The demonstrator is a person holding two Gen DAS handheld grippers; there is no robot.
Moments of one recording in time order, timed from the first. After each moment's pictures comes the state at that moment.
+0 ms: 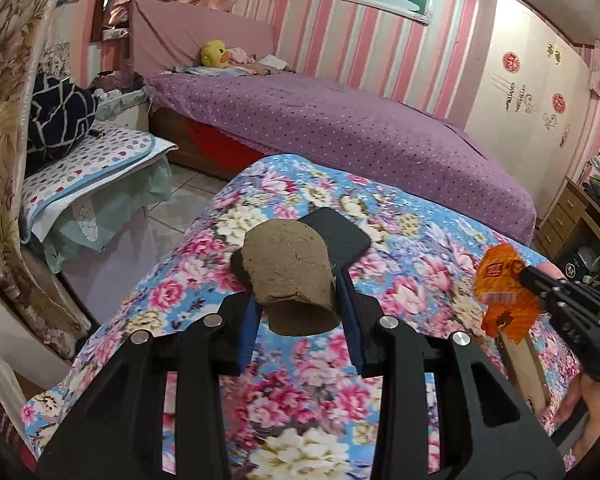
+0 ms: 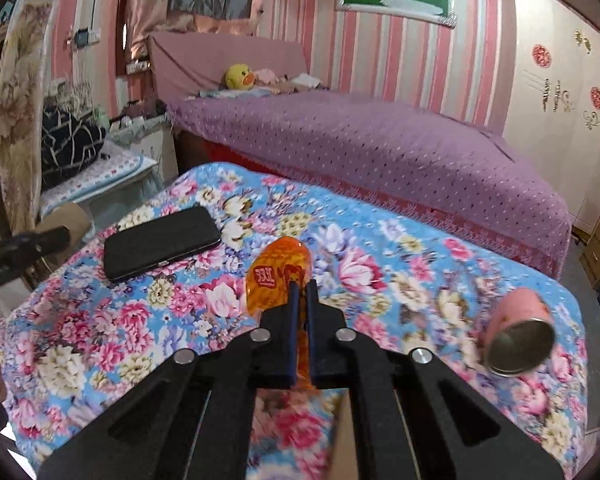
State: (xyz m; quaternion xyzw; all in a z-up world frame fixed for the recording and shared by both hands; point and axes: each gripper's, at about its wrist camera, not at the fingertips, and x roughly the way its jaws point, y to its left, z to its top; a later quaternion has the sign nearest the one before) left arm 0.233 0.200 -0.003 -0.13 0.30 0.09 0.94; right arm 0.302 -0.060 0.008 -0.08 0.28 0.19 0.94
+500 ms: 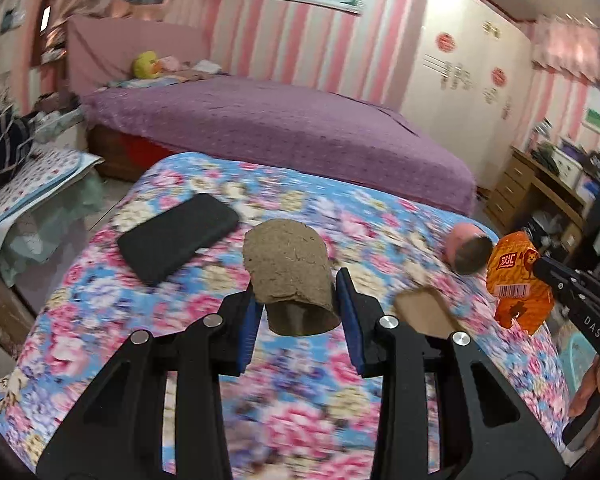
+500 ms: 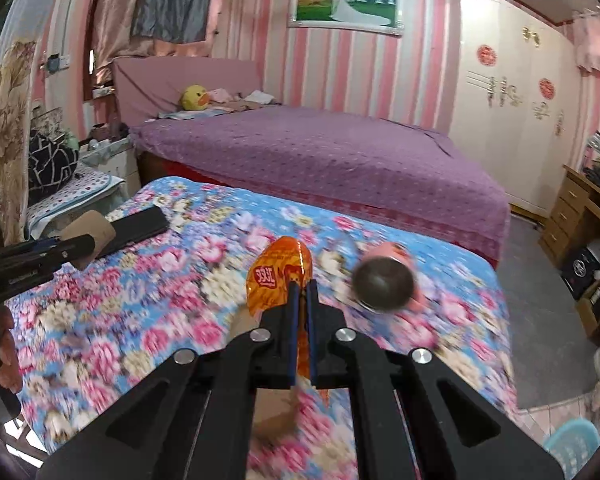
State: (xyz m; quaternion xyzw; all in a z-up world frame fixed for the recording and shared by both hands) left arm 0.212 0.087 0.008 -0.09 0.29 -0.02 0.95; right arm 0.216 -0.189 0.038 -0.07 0.26 0.12 0.96
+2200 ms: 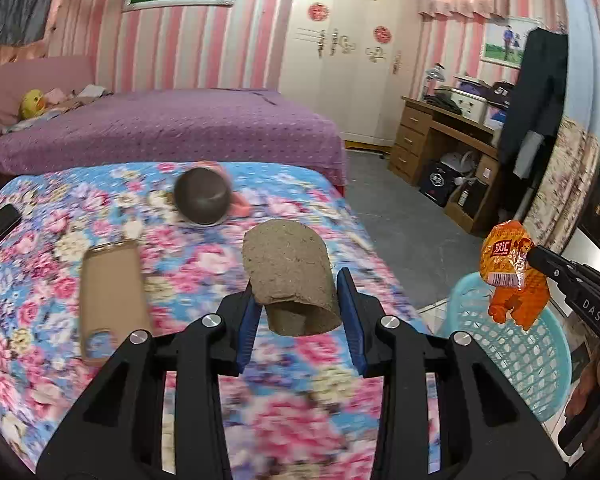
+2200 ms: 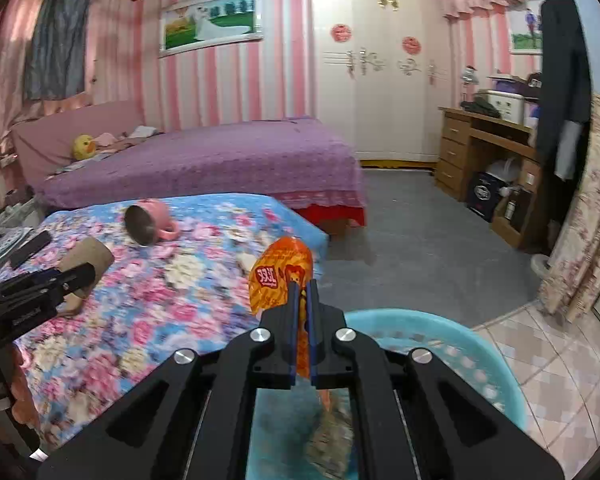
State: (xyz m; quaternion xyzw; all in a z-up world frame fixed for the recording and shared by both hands) left arm 0.163 -0.219 -0.010 -0.03 0.28 -0.18 0.94; right arm 0.096 -0.471 0.008 0.03 0.24 -0.07 0.97
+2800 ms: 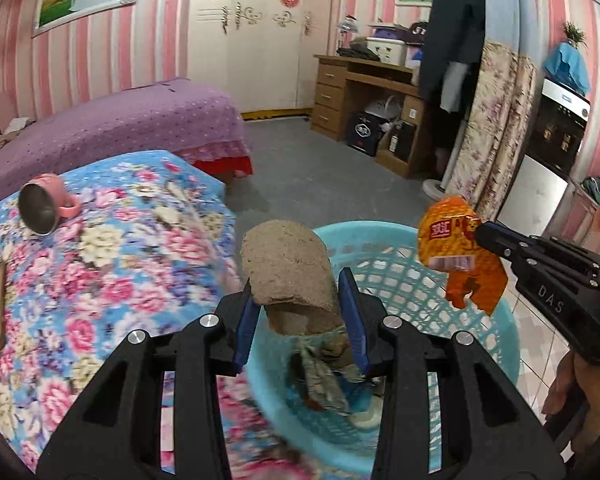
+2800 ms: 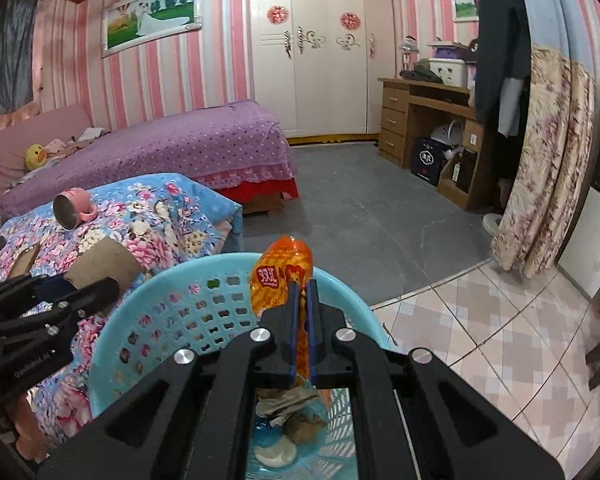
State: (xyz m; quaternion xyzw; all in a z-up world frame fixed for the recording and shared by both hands) left arm 0.113 -0.397 -0.029 0.06 0.30 -0.30 0.90; right arm 0.046 -0.580 -0.023 0.07 0.27 -0.15 0.95
